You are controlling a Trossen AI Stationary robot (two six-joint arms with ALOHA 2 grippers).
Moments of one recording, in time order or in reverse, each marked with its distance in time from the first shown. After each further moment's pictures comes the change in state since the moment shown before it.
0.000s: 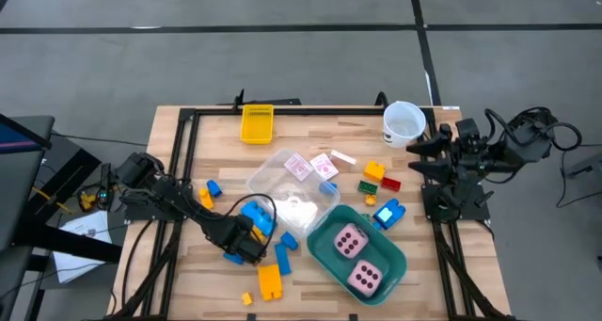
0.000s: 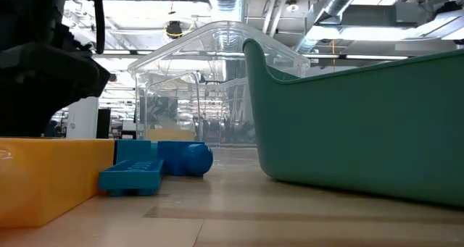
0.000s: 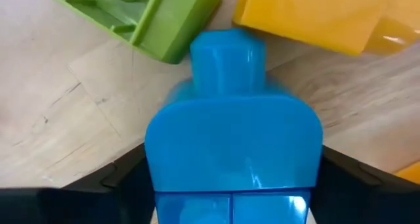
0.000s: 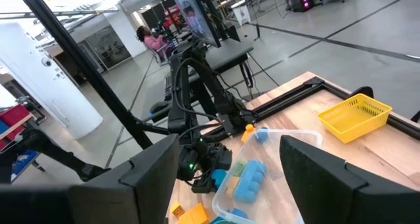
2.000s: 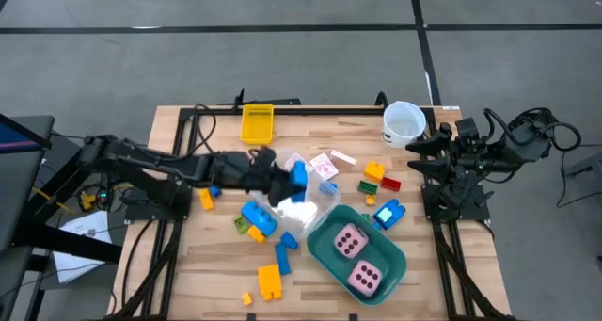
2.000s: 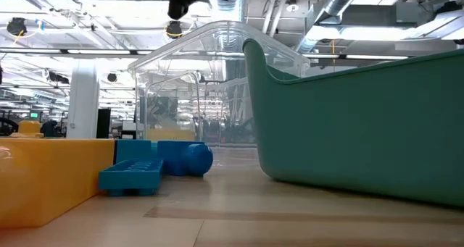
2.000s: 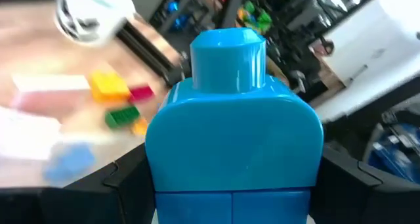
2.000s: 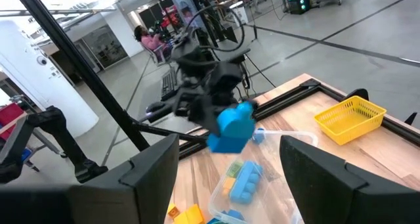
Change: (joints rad) left arm 0.424 -0.436 0.033 0.856 -0.225 0.831; right arm -0.010 0.002 0.000 -0.001 0.000 -0.014
